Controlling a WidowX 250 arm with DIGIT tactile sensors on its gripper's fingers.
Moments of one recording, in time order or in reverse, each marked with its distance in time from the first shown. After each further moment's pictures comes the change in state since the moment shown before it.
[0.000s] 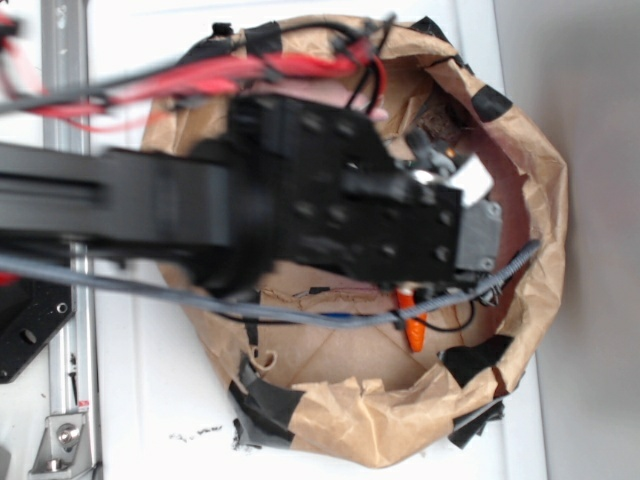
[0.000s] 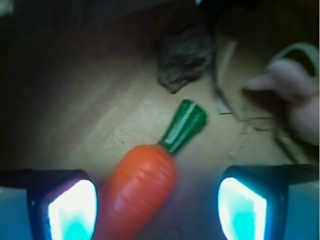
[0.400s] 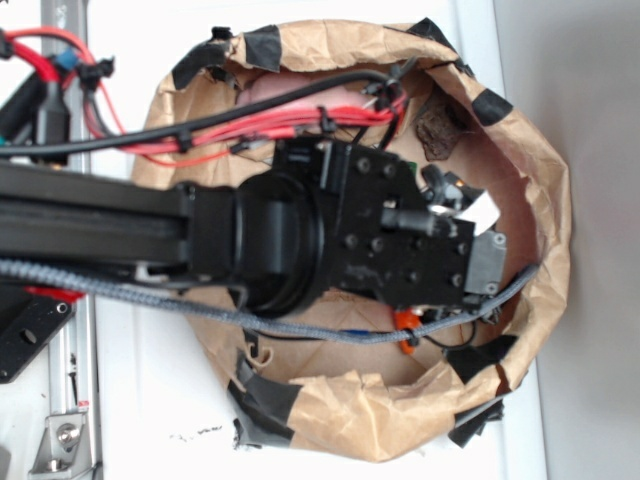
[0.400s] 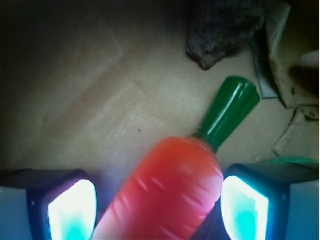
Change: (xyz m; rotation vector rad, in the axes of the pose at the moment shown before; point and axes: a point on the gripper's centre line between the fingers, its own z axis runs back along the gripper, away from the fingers) arm -0.012 -0.005 -0.020 -0.007 0.029 -0.021
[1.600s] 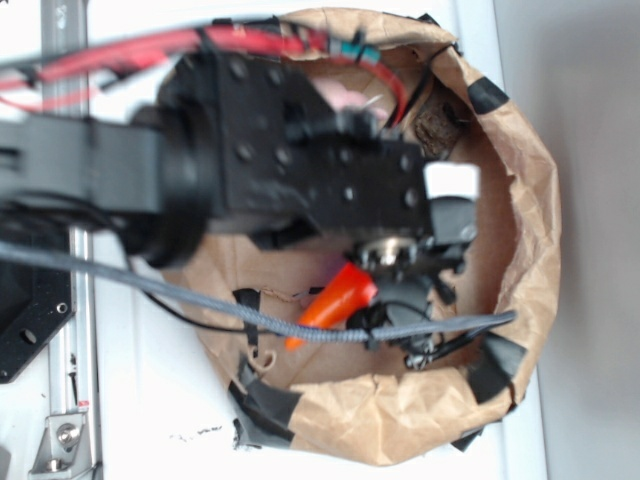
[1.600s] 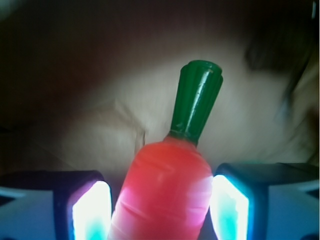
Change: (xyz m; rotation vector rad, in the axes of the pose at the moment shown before) arm 0.000 0.007 0.063 -0.171 0.056 -0.561
